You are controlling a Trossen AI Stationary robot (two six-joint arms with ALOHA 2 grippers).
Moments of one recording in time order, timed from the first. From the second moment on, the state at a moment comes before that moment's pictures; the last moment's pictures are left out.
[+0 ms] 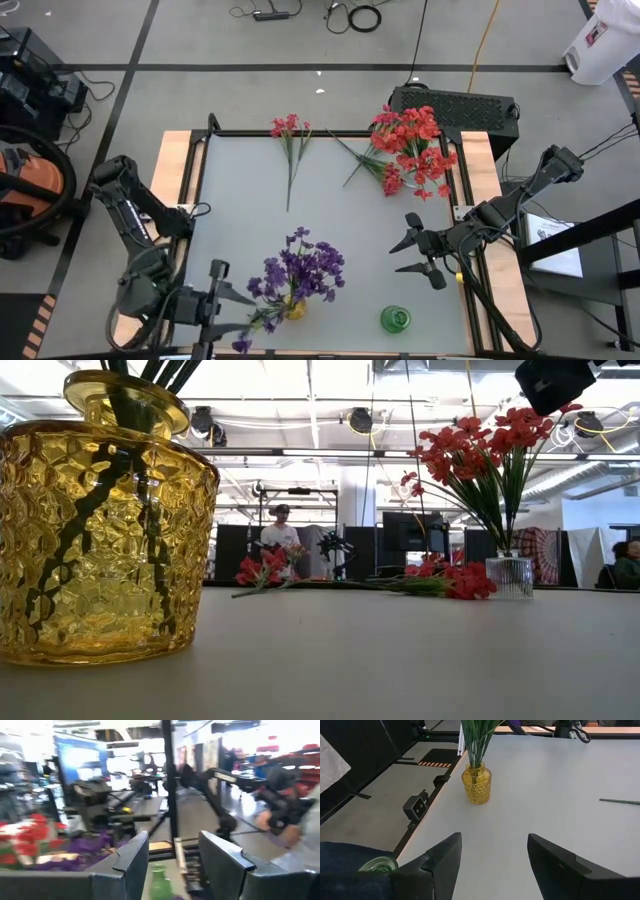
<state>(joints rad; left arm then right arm) -1.03 1.36 1.09 0.44 -0.88 0.19 0.60 0.86 0.63 -0.21 0.26 0.27</state>
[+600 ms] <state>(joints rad) -0.76 1.25 1.09 0.45 -1.40 0.29 0.60 0.96 0.63 -0.21 0.26 0.27</state>
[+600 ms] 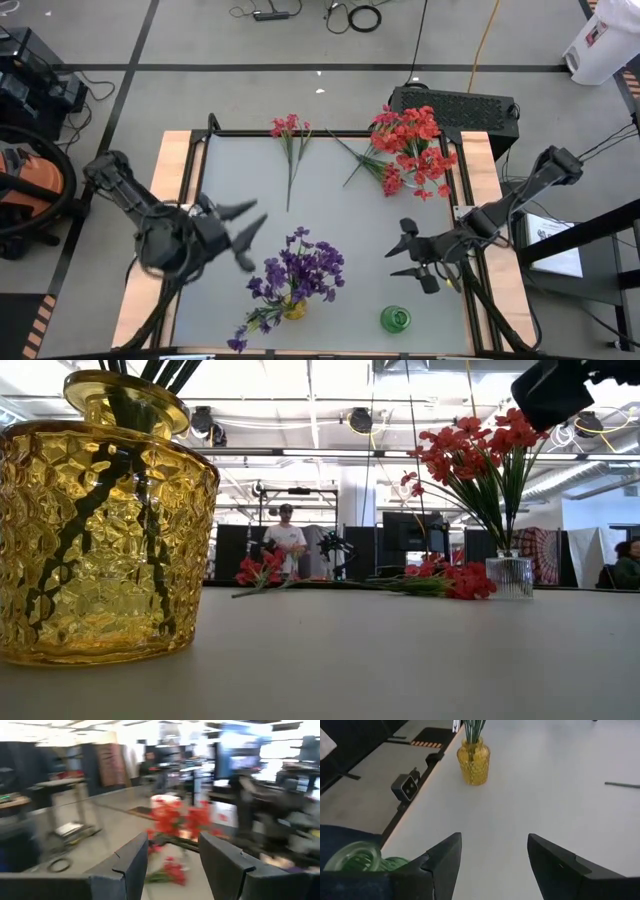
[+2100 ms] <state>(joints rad) 0.31 1.50 1.09 -0.56 -0.40 -0.78 0.63 0.99 0.63 -0.23 0.26 0.27</state>
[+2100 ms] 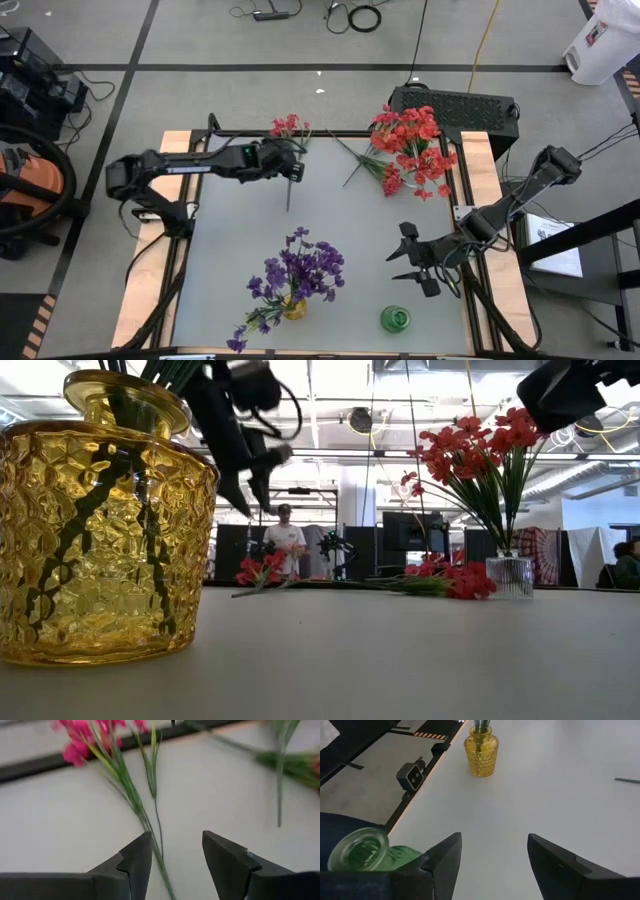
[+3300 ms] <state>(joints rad) 0.49 1.83 1.09 -0.37 -0.34 -0.82 0.68 0.99 0.63 -0.22 0.26 0.24</state>
